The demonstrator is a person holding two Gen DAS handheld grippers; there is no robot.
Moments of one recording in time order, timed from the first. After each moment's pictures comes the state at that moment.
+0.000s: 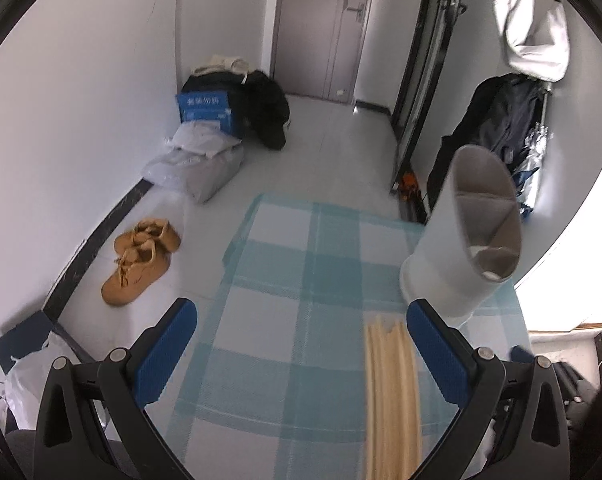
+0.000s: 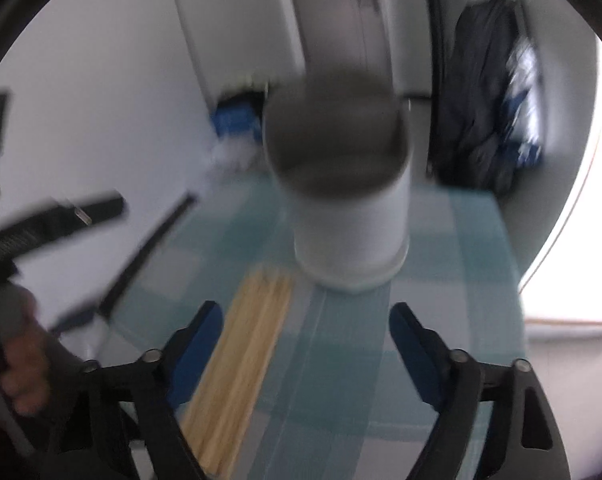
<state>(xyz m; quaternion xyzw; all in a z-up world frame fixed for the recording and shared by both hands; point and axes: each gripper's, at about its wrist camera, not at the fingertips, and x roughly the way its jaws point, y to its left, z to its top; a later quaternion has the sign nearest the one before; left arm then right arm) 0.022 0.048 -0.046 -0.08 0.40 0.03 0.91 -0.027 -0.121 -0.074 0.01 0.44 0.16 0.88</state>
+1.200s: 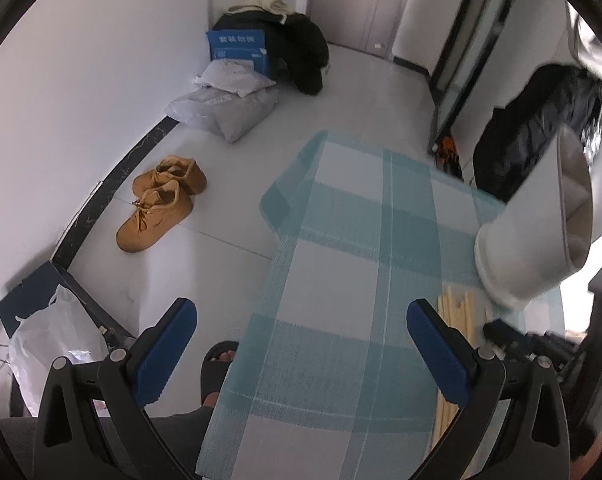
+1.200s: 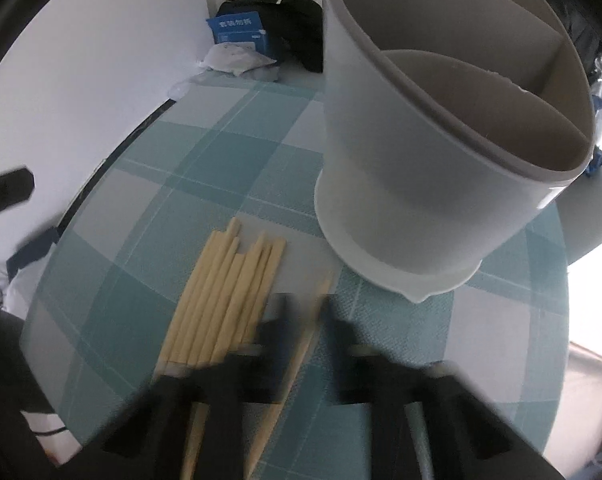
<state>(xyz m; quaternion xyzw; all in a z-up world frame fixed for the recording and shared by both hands) 0.043 0.100 -0.092 -0.11 0.49 0.06 0.86 0.027 -0.064 -0.130 -0.09 0.52 0.15 0.83</state>
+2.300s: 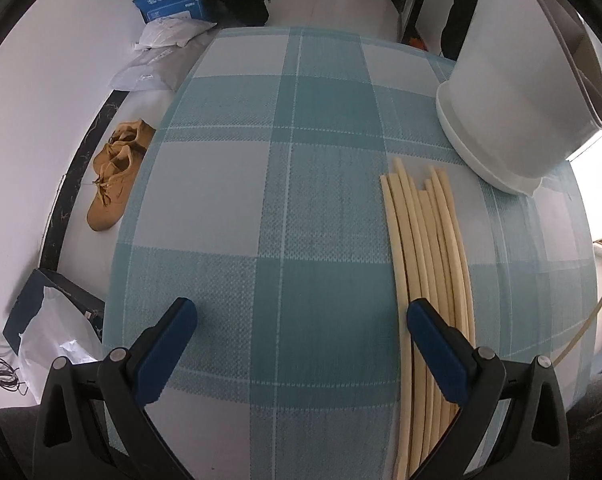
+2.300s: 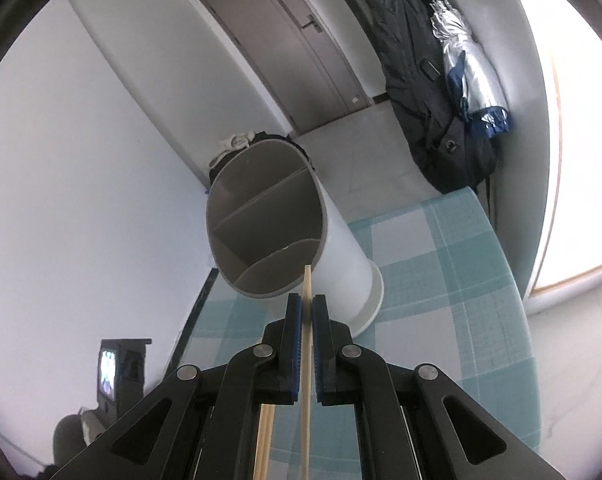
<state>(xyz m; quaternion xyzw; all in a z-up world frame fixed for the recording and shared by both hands) 0.053 0.027 -0.139 -0.03 0.60 0.01 0.80 -0.004 -0.206 -0.042 0.22 0.36 0.16 0.89</state>
